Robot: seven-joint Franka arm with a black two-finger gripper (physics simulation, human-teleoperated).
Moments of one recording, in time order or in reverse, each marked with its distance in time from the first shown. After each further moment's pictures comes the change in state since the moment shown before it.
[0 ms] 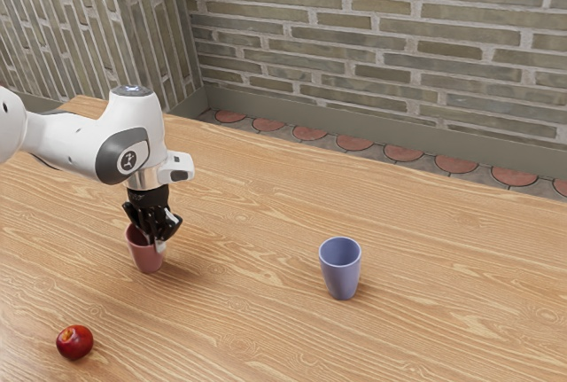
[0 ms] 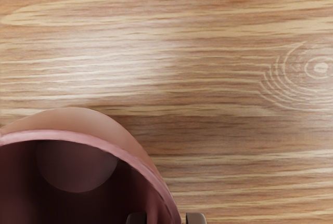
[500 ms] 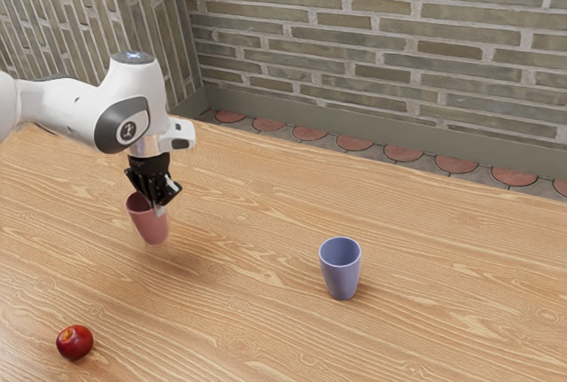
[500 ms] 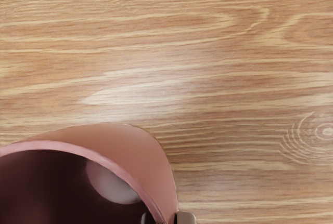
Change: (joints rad) arm -0.010 -0.011 0.008 0.130 0.078 -0.055 -0.004
